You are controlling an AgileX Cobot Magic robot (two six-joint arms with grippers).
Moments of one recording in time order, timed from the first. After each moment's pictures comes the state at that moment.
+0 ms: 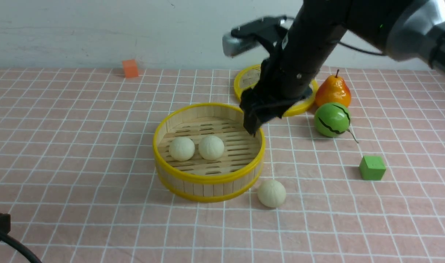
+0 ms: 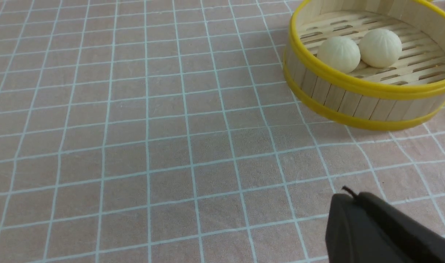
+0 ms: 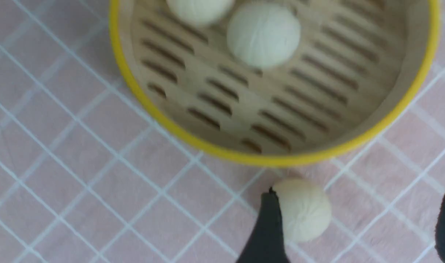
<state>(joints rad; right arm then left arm) 0.49 2.03 -1.95 0.15 1.23 -0.18 -0.33 0.44 -0.42 0.23 0.51 -0.28</state>
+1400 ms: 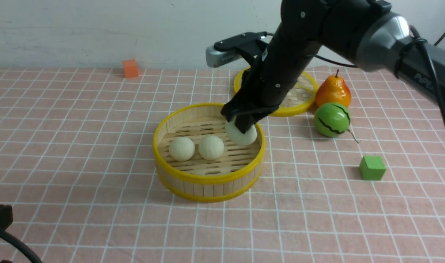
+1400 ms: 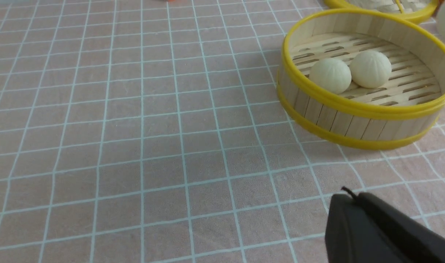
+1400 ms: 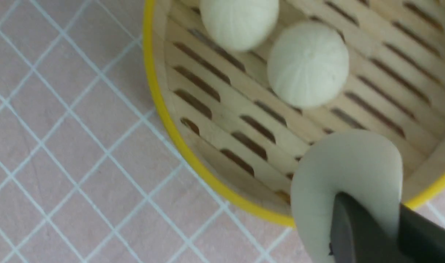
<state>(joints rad) 0.53 2.15 -2.14 0.22 1.19 -0.23 -0.33 0.44 -0.42 0.23 0.46 -0.28</state>
